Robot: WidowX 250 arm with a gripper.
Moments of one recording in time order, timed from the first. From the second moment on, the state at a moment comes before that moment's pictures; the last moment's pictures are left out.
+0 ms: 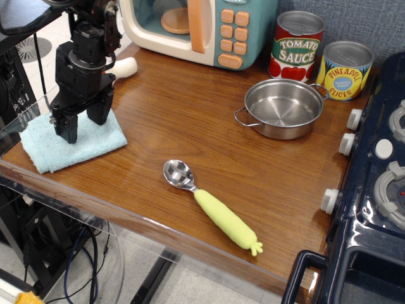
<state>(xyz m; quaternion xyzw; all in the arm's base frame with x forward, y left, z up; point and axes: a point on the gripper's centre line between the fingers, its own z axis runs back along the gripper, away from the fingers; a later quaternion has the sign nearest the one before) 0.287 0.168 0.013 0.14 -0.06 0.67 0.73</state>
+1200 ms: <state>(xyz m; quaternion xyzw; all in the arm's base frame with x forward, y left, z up) 0.404 0.045 0.008 0.06 -0.07 0.58 0.81</state>
